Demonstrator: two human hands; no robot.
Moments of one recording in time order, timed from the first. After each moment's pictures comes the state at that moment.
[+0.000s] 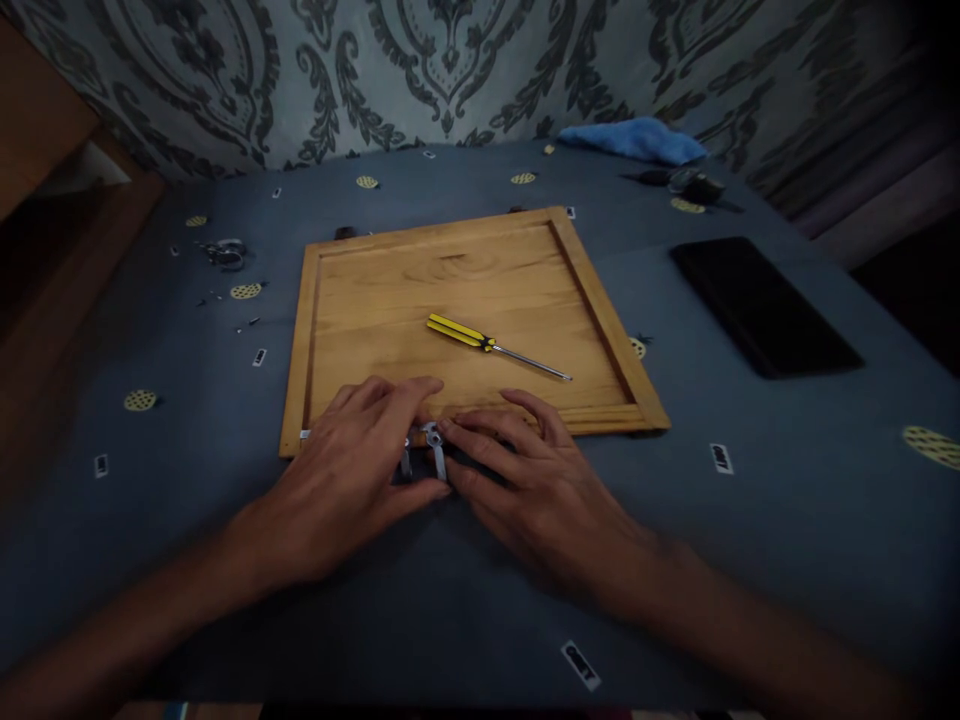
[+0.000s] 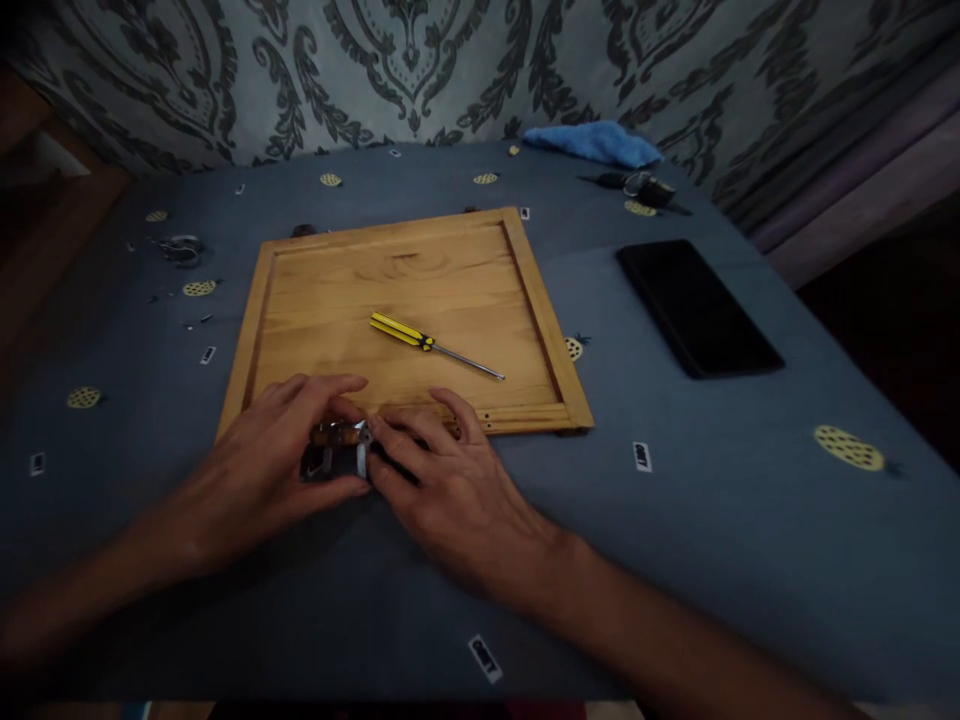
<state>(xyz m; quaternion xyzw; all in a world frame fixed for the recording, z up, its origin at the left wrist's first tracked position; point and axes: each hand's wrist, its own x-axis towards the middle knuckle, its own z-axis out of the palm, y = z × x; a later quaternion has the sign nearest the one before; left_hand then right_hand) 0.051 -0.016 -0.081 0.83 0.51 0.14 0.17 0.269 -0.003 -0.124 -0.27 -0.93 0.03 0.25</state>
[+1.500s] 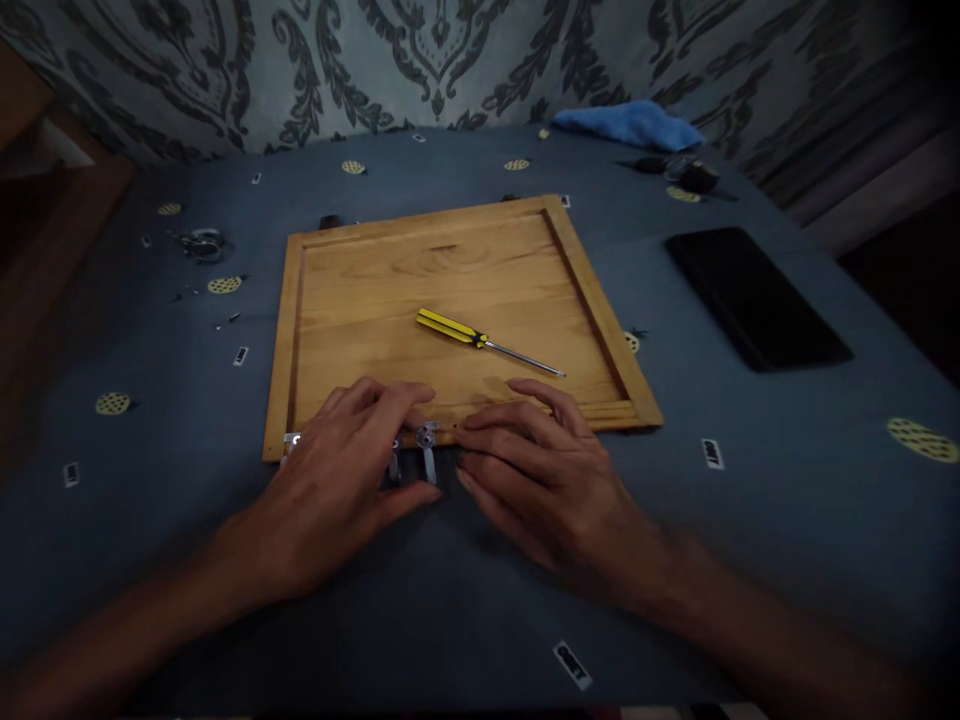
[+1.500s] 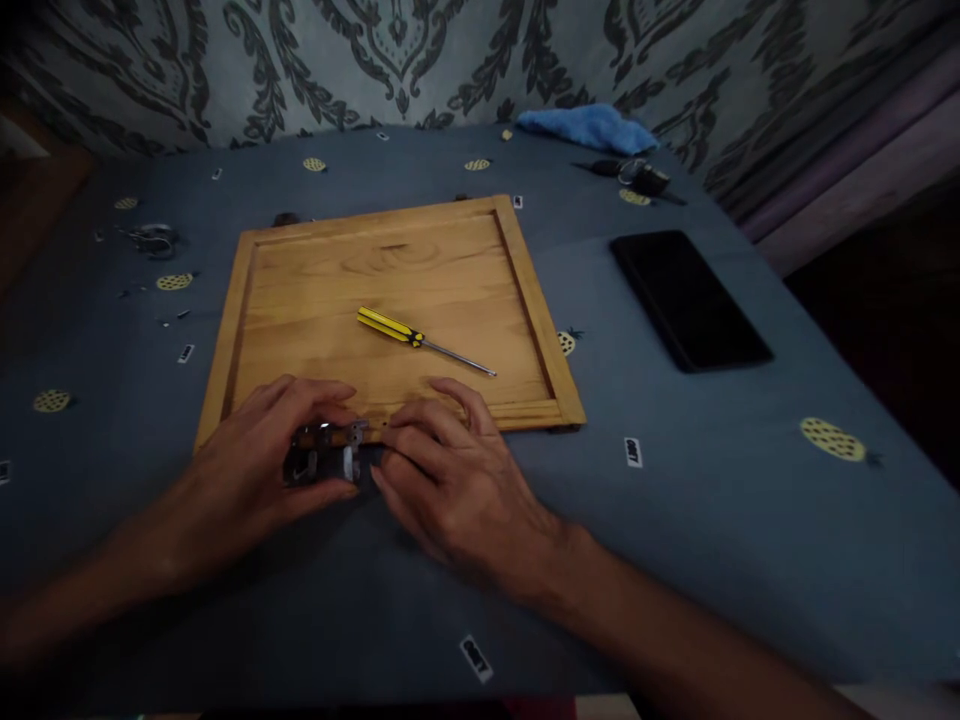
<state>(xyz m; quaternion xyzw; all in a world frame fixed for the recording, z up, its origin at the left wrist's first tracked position) 0.053 -0.017 -0.084 0.80 0.54 0.15 0.23 0.276 0.002 -0.115 -0.28 -0.90 0.08 0.33</state>
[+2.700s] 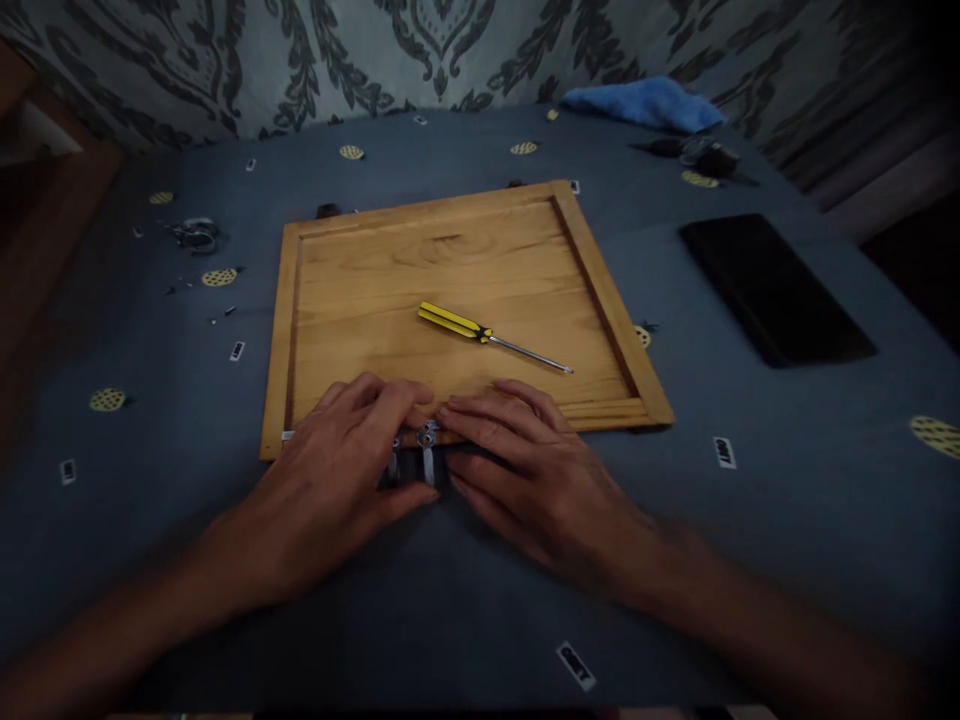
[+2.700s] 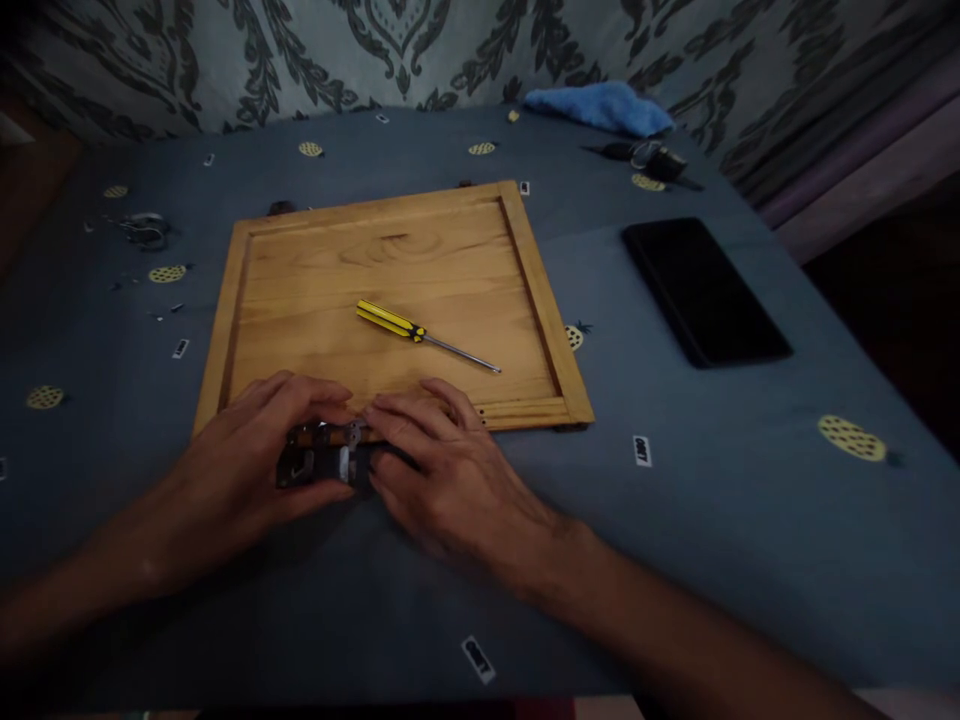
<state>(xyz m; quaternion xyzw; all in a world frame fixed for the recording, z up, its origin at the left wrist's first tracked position) 0.050 -0.014 -0.077 0.80 0.53 0.13 0.24 0.274 0.005 -0.116 -0.27 -0.92 0.11 0.27</state>
